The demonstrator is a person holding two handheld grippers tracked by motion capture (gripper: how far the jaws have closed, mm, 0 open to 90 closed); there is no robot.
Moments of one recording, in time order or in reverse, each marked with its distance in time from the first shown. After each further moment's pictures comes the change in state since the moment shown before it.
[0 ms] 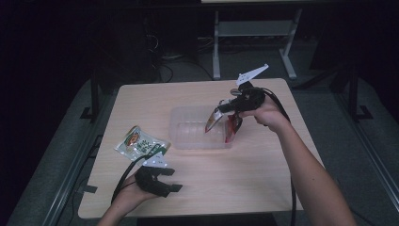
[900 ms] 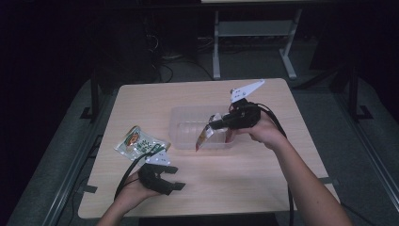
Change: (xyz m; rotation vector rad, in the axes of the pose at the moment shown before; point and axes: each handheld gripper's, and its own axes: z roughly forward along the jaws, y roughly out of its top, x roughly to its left) left arm 0.001 0.009 0.003 0.003 -0.017 0.037; right arm 0.057 -0.009 0.006 -0.041 0.105 -0.058
